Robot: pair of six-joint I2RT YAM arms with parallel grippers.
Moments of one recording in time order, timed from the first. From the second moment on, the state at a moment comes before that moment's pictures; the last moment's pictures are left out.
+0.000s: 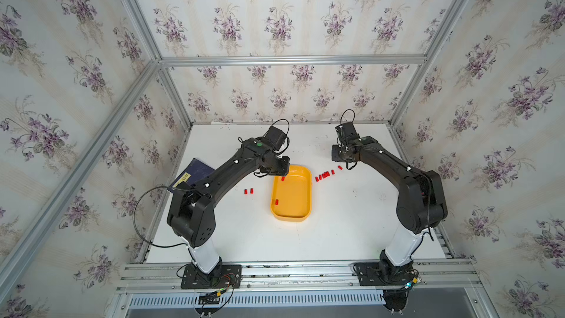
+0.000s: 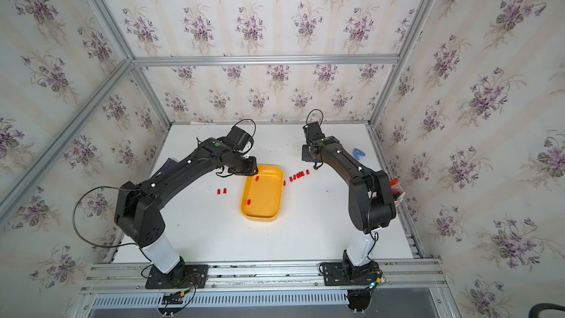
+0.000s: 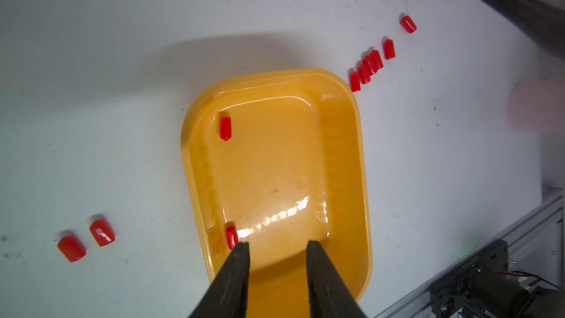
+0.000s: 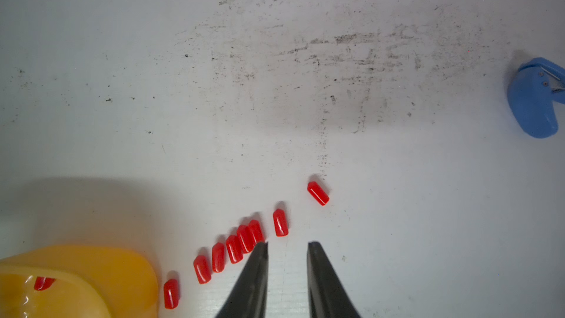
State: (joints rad) left arm -0.57 1.76 1.55 -0.94 0.12 -0.40; right arm 0.35 1.78 1.39 -0.66 0.16 0.34
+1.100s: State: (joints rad) left arm -0.67 2.21 1.76 -0.98 -0.28 -0.55; right arm 0.33 1.74 1.39 -0.63 0.02 0.30
